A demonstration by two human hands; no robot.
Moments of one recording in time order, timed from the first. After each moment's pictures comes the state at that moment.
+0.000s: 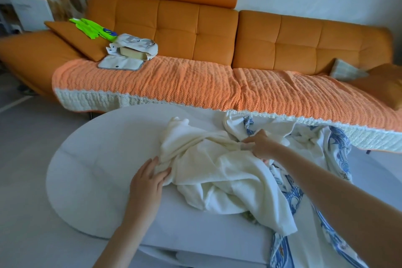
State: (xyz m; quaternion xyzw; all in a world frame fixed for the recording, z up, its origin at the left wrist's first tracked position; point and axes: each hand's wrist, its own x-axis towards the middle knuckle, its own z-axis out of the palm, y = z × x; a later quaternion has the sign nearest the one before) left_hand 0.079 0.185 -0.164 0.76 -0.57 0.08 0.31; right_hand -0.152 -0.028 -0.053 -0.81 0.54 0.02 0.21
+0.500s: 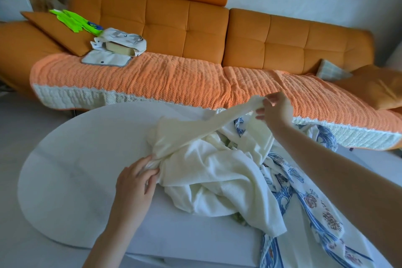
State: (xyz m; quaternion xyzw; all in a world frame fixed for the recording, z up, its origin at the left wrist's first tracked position) left_hand 0.073 0.179 -0.157 0.73 -0.55 0.06 0.39; right_hand -0.160 -0.051 -0.001 -0.64 0.55 -0.46 0.28
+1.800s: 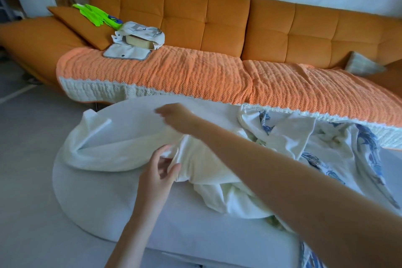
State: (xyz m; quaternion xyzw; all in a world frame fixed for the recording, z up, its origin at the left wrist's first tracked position) left_hand 0.074 0.188 -0.128 0.69 -0.36 -0.22 0.58; right_hand 0.168 -0.177 -0.229 -0.88 0.29 -0.13 0.34
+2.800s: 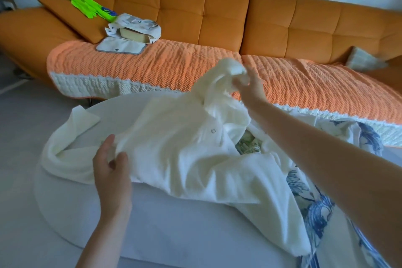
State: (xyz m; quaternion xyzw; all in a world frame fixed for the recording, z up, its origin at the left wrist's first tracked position) left_hand 0.109 0.182 -0.127 0.63 -0.14 -0.11 0.76; right_hand -0.036 -0.071 -0.019 -0.68 0.45 -0.43 0.39
